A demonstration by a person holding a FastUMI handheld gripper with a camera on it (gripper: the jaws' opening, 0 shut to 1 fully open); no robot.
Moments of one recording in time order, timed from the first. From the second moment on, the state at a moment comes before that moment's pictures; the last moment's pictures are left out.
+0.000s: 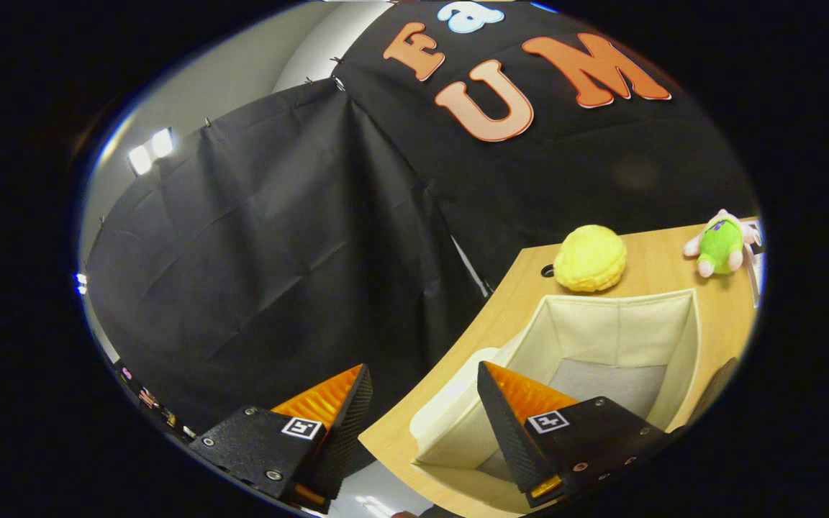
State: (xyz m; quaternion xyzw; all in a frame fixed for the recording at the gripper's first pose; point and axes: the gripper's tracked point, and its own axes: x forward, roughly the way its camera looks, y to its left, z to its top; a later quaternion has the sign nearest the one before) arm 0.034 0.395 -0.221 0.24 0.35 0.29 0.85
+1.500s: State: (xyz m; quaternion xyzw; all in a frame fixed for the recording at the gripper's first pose) arm -0.035 0.065 -0.347 0.00 0.39 0.11 0.91
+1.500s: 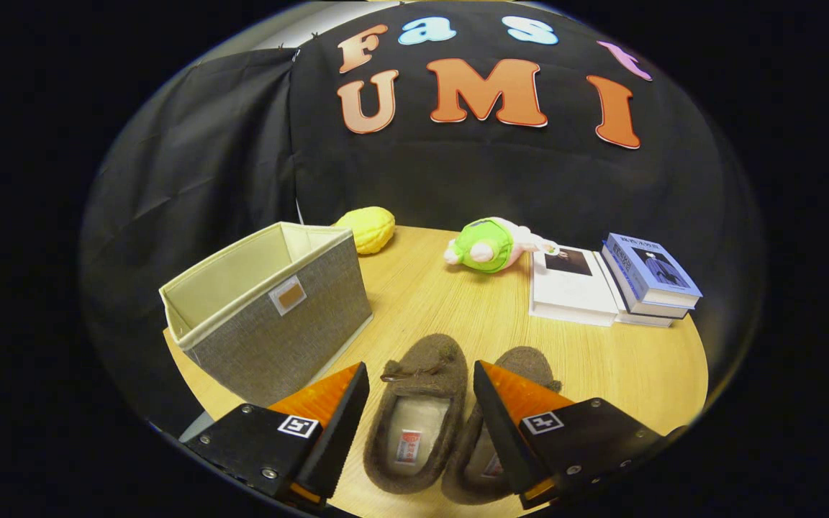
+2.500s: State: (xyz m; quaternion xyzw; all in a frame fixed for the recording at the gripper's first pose) arm -0.045 0.056 -0.411 -0.05 0.47 0.11 0.87
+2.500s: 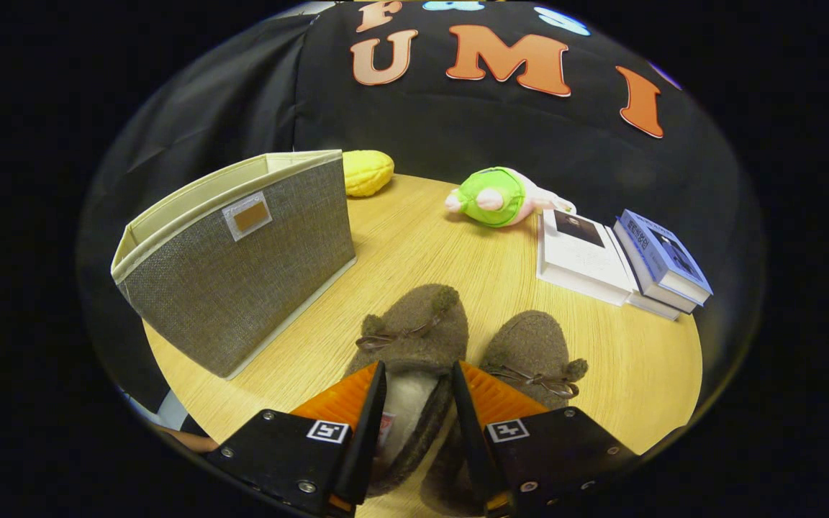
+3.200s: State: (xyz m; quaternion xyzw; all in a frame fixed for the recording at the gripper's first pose) arm -0.033 0.046 -0.437 0.04 0.53 0.01 0.85
